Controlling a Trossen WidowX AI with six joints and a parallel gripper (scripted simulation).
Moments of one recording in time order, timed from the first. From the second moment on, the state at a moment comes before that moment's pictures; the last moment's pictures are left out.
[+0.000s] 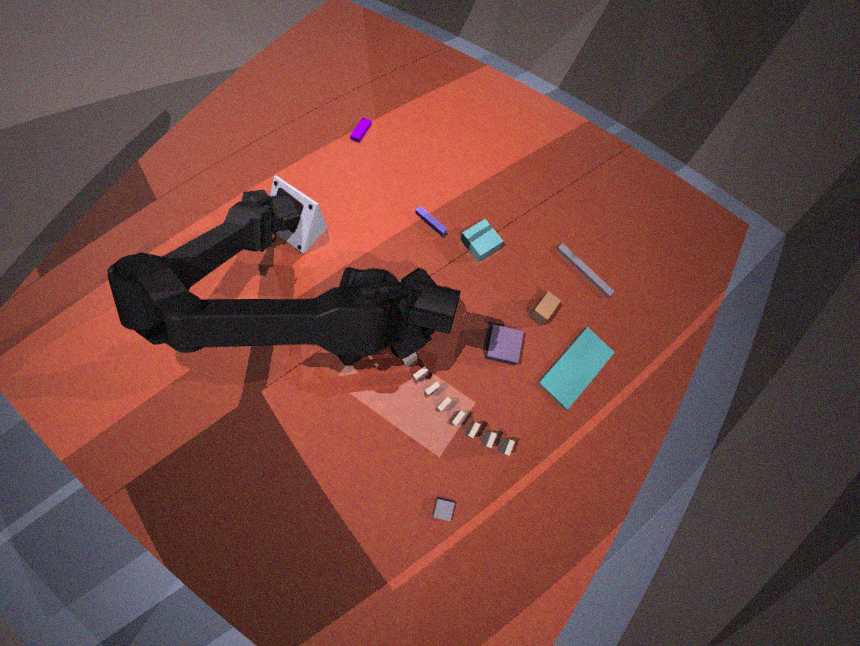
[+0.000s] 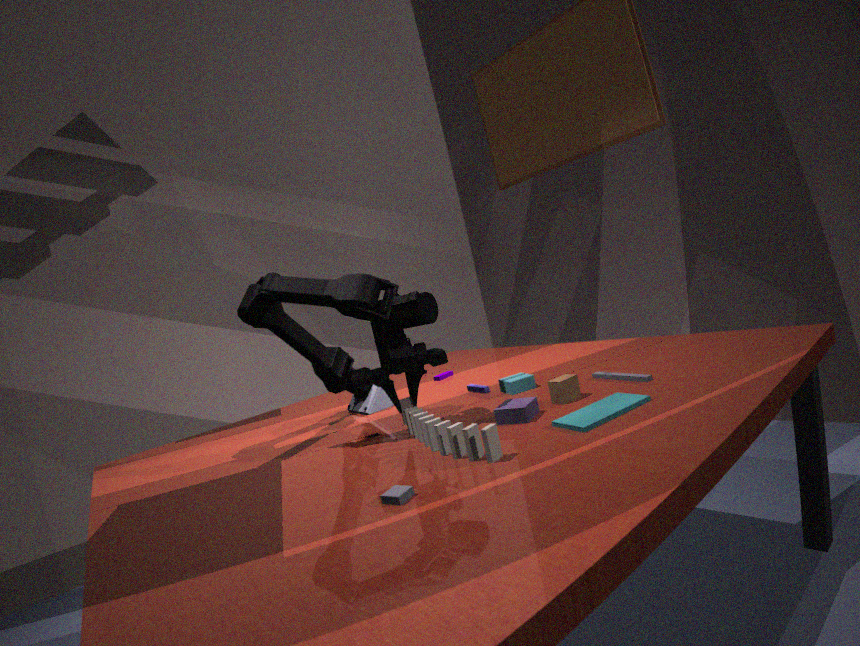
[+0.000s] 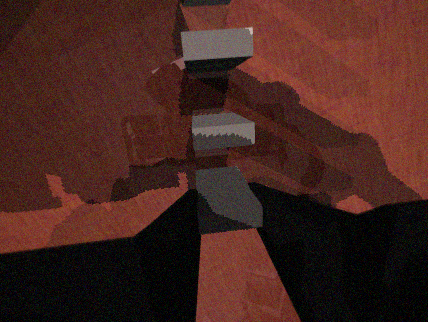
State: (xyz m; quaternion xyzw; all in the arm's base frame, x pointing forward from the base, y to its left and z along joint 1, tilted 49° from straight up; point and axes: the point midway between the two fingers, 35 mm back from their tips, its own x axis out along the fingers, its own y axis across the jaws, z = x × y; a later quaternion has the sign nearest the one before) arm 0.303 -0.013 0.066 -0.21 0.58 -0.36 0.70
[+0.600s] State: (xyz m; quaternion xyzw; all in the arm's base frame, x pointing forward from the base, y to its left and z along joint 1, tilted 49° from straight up) arm 0.301 -0.020 0.061 -0.21 0.58 -0.36 0.70
